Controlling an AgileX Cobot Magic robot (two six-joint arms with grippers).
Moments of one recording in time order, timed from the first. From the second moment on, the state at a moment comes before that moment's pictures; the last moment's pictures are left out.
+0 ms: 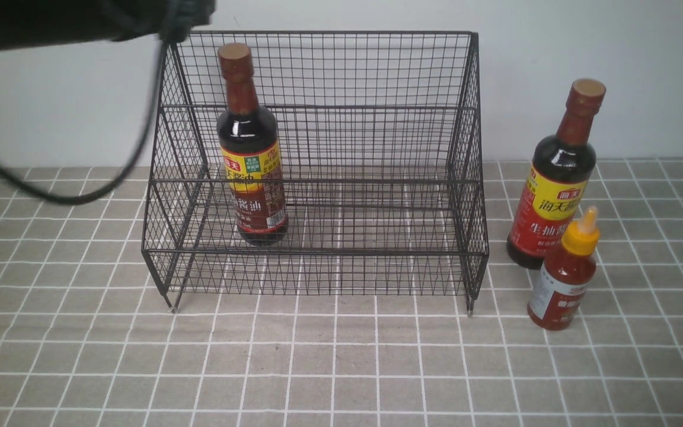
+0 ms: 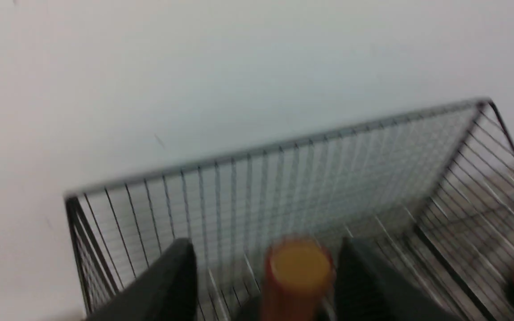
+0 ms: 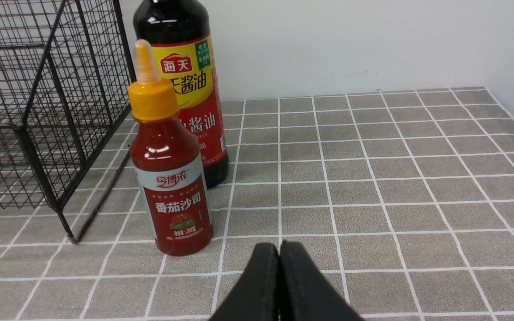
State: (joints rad) right arm 0.00 -0.02 0.02 0.00 0.37 0.09; left arm -0.11 1.44 -1.36 -0.64 0.51 0.64
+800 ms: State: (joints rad) right arm 0.00 -0.02 0.02 0.00 0.37 0.09; left arm 0.12 0.82 -1.31 -0.61 1.16 0.51
